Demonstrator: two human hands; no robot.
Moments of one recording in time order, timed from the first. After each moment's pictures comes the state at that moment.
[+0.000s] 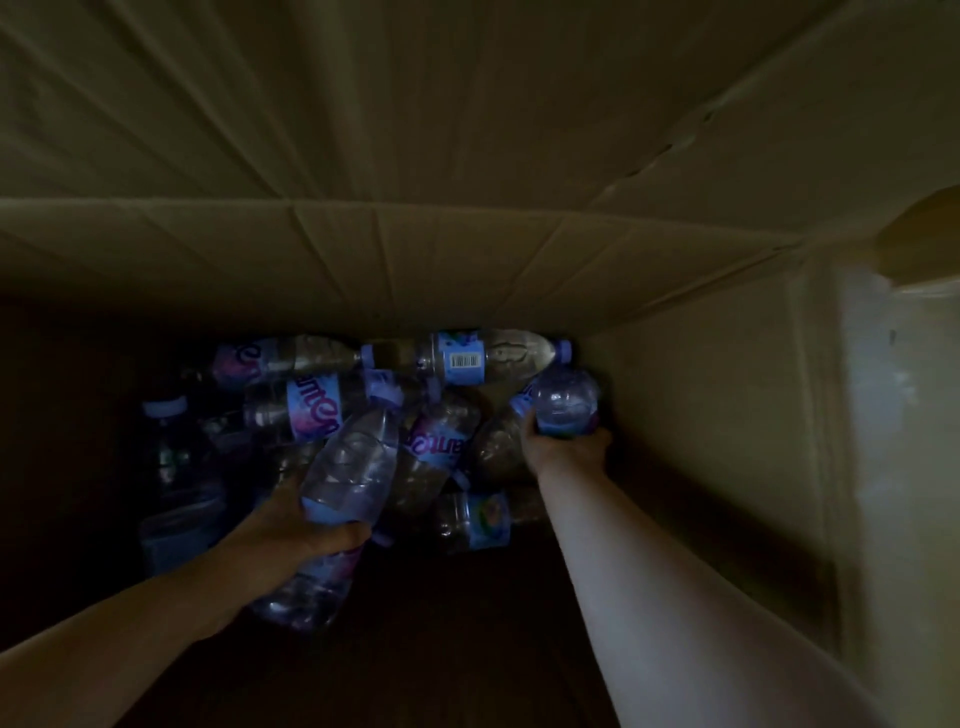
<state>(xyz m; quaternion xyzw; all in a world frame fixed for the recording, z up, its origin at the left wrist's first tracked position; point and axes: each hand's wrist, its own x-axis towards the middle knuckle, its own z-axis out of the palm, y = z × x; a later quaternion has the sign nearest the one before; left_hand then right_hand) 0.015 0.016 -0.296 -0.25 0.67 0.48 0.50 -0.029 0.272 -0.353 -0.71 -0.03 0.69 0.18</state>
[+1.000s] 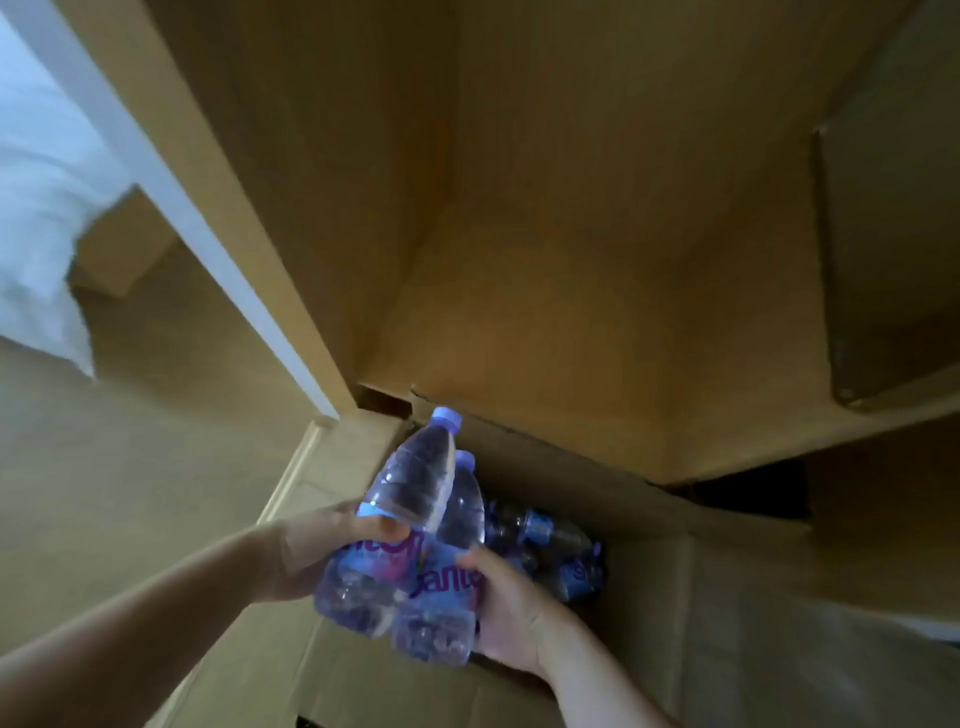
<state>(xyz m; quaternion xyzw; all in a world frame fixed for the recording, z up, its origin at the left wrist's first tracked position) 0.042 -0.101 0.084 -0.23 0.48 0.73 0.42 0.029 0.112 0.023 -0.22 -0.44 0.65 -0.58</state>
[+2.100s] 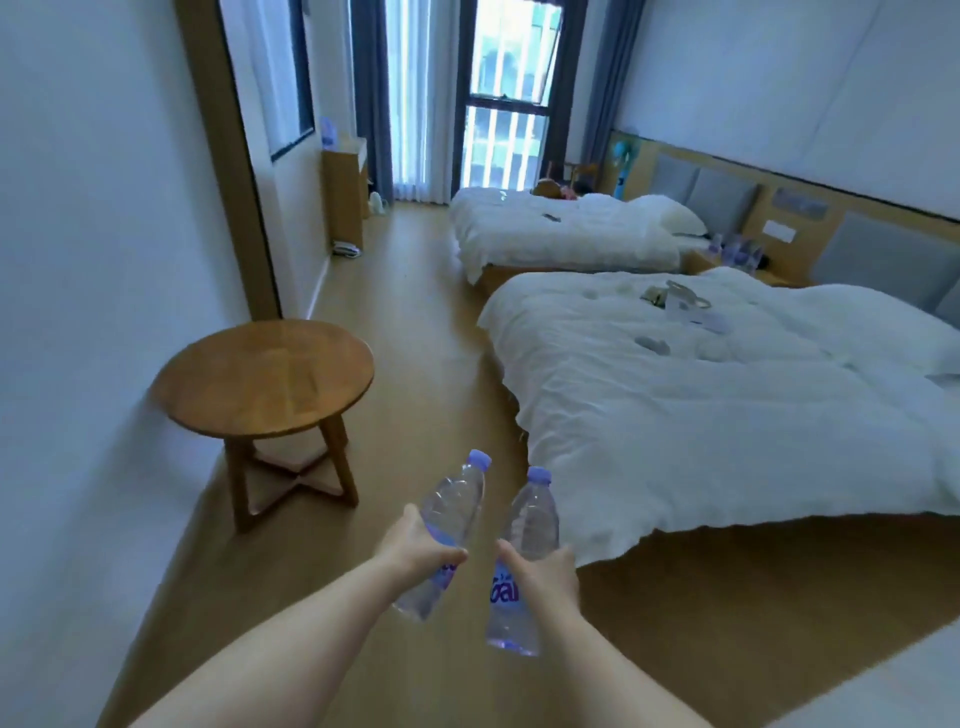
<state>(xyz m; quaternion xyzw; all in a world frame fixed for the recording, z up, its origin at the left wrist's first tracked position) 0.403 -0.449 0.393 -0.66 0.57 0.46 -0.18 0.242 -0.395 0.378 0.30 -0.78 0.37 -0.41</state>
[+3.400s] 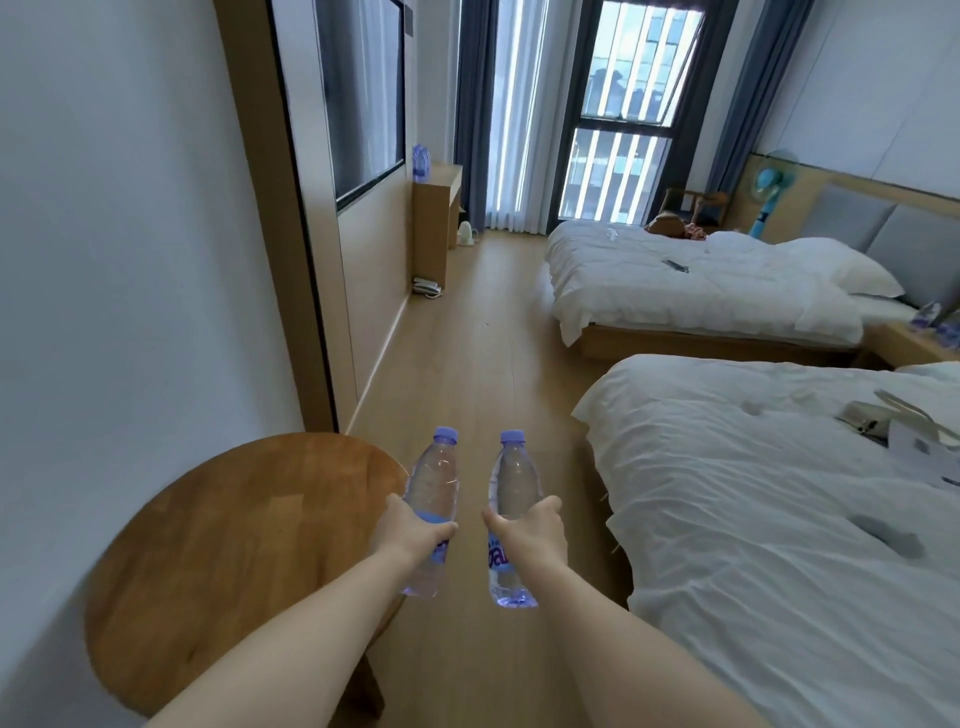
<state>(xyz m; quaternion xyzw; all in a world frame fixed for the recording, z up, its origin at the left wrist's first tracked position) 0.460 -1.074 0.398 -0.74 0.43 0.40 -0.32 0.305 -1.085 0.395 0.47 -0.74 0.30 -0.37</state>
